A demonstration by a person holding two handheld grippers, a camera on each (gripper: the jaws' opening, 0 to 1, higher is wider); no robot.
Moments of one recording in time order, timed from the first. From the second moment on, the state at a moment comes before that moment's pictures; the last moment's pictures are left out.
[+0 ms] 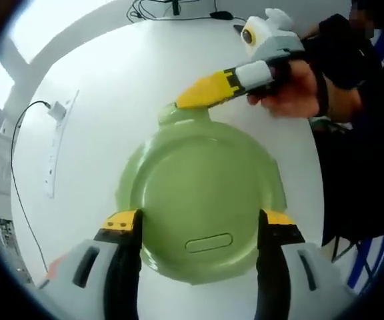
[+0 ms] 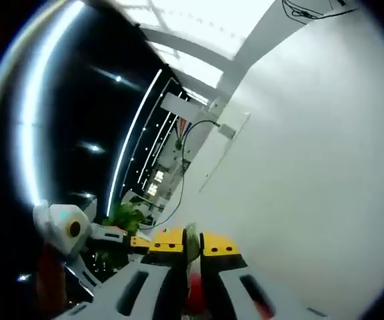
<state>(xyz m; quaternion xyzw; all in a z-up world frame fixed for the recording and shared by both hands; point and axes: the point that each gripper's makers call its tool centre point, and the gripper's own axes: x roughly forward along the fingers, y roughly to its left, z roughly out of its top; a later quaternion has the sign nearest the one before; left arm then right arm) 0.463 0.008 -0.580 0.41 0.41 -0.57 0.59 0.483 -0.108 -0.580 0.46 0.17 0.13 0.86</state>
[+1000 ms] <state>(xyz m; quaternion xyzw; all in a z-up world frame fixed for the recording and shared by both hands) 0.453 0.023 -0.568 0.20 0.31 -0.55 0.75 0.473 -0.078 -0.571 -0.41 0.21 0.58 0.67</state>
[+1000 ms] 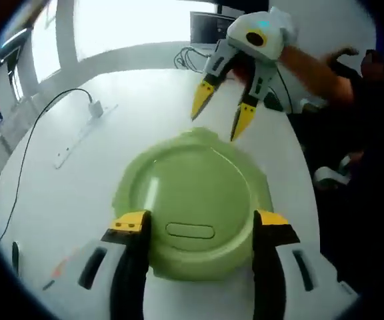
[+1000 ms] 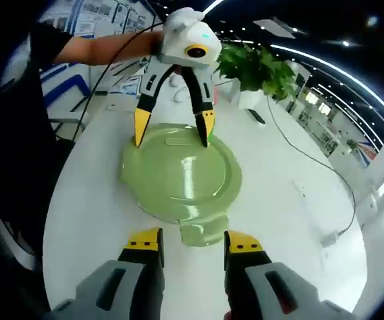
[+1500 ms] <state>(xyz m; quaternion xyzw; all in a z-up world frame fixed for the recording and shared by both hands) 0.432 0.035 -0.565 0.17 0.28 -0.55 0.77 0.485 -0.064 -0.590 -0.45 0.28 0.61 0.59</state>
